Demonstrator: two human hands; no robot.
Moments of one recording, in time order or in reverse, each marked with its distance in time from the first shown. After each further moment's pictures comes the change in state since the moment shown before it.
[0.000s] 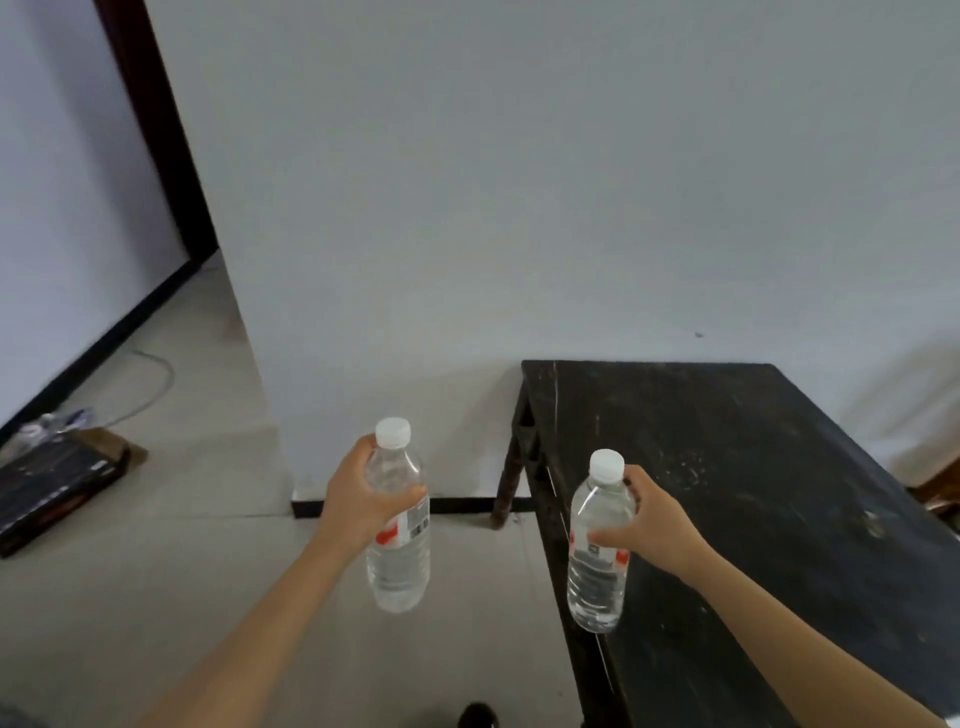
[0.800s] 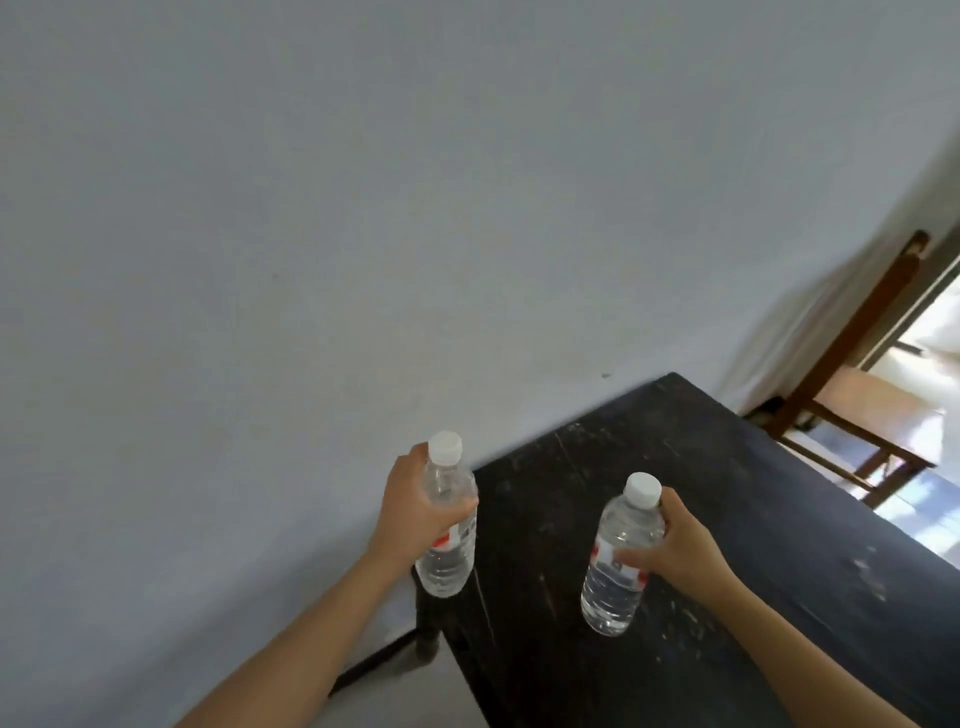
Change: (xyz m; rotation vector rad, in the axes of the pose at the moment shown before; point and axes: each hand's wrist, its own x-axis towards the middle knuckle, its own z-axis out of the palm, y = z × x) left_hand 0.403 0.052 0.277 0.037 -0.509 0.276; right_hand 0.297 0.083 -0.119 0.123 0.416 0.412
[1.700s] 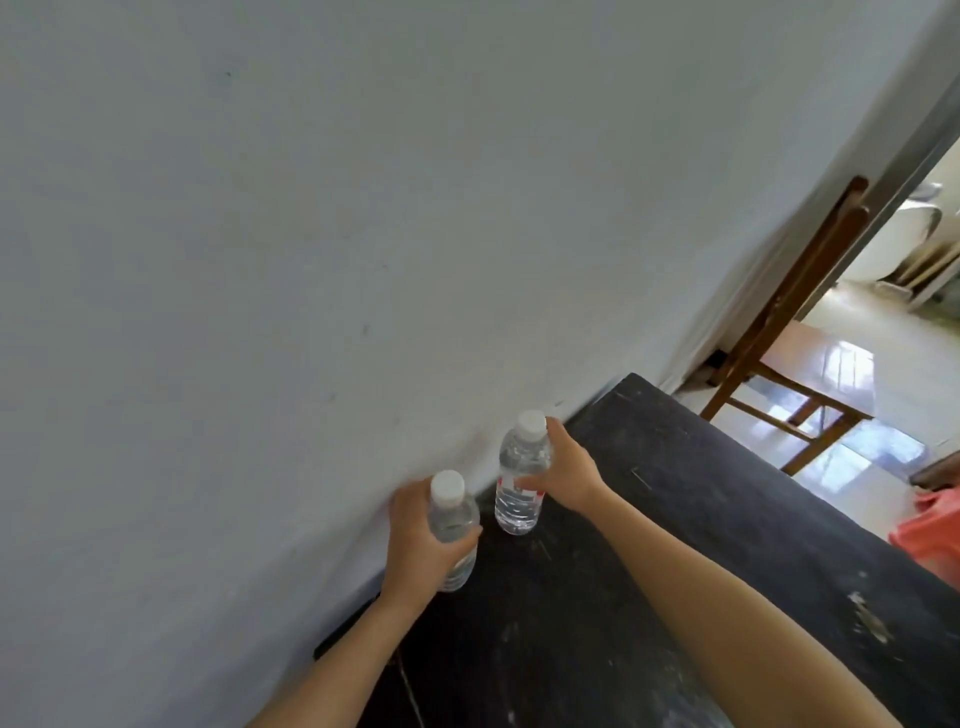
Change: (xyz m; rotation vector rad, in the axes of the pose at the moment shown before) left_hand 0.158 -0.040 0.120 -0.041 -0.033 0.031; right_hand 0.235 -0.047 0.009 0.057 -0.035 0.000
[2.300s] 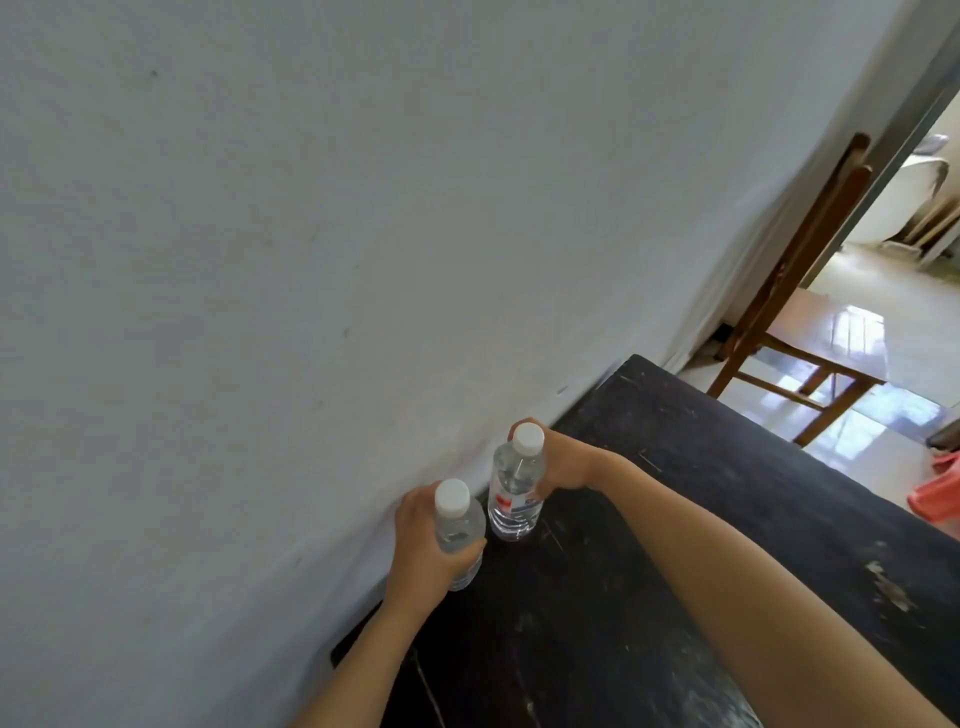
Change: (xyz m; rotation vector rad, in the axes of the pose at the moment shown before) left_hand 0.002 -0.013 -0.003 0.119 -0.163 0.033; right_hand 0.023 -0.001 -0.006 -0.202 -0.443 -0.104
